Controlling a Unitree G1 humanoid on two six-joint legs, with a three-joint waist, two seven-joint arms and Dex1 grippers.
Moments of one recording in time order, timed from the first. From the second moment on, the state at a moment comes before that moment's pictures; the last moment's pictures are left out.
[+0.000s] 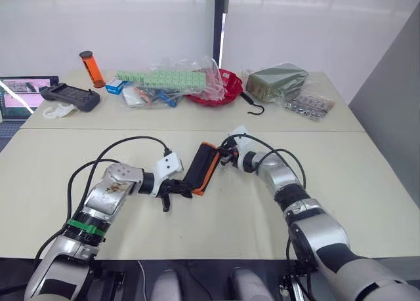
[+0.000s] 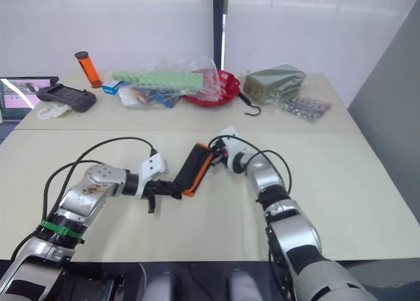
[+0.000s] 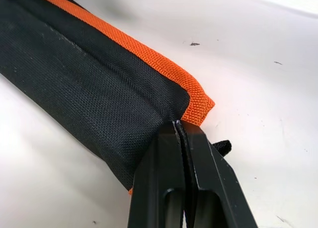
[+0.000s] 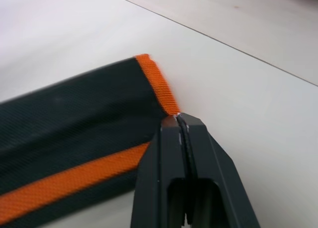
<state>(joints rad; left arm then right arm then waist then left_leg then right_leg) -0.46 0.64 -0.27 0.09 -0.19 0.47 -1.13 -0.91 -0.16 0.13 1.04 0.08 0.04 0.54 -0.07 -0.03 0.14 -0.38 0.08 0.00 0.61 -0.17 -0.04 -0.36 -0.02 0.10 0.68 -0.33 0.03</state>
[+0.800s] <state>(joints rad) -0.31 0.74 0.27 0.04 -0.43 0.52 -0.95 -0.56 -0.40 0.00 0.36 0.22 0.09 0.88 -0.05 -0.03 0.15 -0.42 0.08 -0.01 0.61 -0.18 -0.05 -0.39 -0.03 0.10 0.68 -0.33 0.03</state>
